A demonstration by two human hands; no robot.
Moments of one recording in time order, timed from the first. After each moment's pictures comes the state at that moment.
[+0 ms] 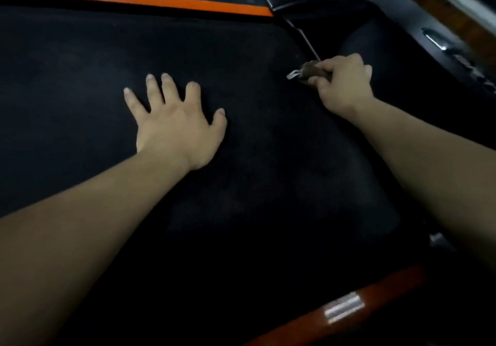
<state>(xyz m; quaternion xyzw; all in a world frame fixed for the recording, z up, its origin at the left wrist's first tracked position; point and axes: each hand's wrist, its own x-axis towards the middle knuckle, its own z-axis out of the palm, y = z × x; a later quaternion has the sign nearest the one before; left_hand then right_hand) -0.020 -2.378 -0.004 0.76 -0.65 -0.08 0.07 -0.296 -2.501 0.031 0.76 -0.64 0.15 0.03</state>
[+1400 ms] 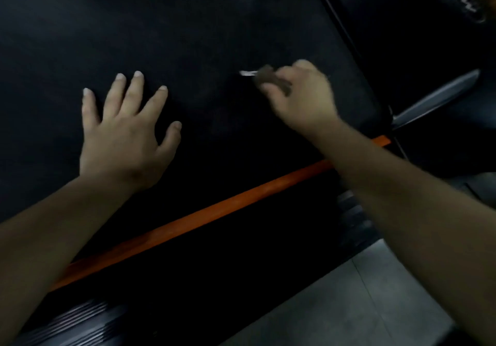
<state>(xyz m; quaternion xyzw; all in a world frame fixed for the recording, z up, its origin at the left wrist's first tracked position) 0.091 -2.213 -0.008 0.66 -0.74 -0.09 0.10 -0.193 -2.278 0.032 0.74 -0.65 0.13 -0.05</state>
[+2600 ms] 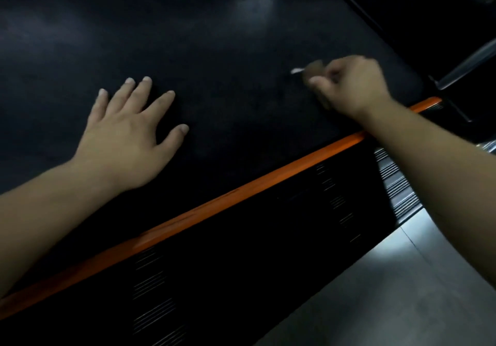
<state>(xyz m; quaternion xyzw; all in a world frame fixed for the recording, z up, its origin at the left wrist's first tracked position) 0.232 -2.171 -0.003 0.62 -0.78 -0.10 0.07 -0.119 -2.220 0.047 0.67 -0.73 0.10 0.01</state>
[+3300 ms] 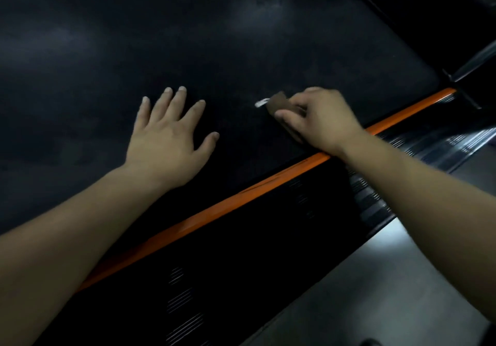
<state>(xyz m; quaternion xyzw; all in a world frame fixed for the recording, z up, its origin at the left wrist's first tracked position) 0.304 -2.134 0.000 0.59 -0.80 -0.11 0.06 0.031 -2.145 0.044 0.76 -0.64 0.05 -0.01</state>
